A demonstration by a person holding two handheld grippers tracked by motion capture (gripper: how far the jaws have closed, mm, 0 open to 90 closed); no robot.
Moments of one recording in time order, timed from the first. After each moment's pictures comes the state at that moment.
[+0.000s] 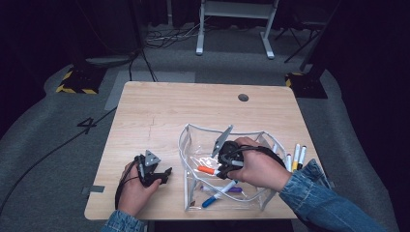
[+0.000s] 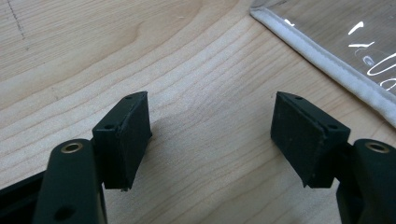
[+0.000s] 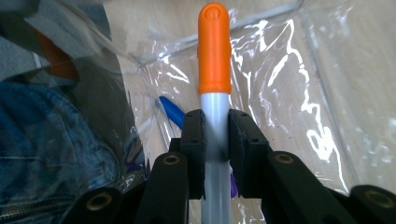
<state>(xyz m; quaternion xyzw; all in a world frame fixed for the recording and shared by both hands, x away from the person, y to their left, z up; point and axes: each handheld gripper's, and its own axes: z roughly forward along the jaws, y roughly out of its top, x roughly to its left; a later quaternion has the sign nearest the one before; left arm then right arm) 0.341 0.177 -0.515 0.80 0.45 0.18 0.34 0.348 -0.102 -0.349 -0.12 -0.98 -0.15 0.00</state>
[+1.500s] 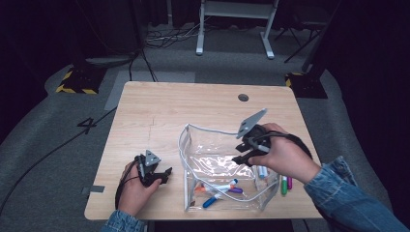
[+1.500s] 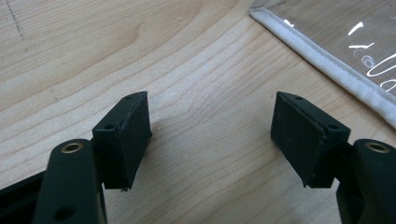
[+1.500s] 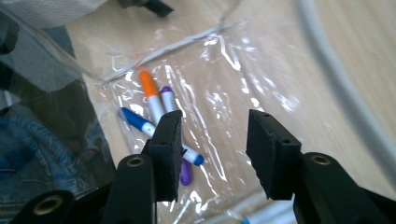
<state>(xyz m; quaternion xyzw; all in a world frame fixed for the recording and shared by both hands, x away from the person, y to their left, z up) 0.341 0.176 -0.515 0.80 0.45 0.18 0.35 0.365 -0.162 -0.306 -0.18 -0.96 -0.23 -0.06</state>
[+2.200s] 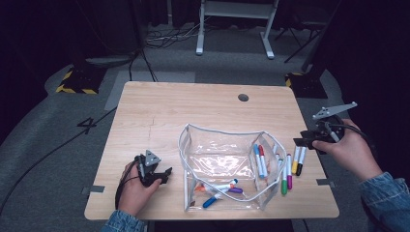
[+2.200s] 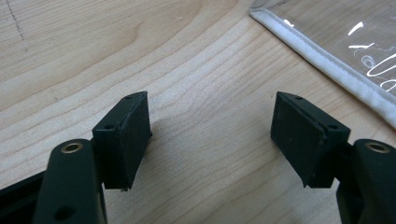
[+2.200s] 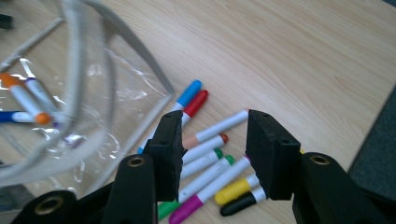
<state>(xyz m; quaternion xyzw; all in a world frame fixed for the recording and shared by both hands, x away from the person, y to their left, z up) 0.341 0.176 -0.515 0.80 0.45 0.18 0.35 0.391 -0.339 -0.311 -0.39 -0.87 -0.27 -0.14</state>
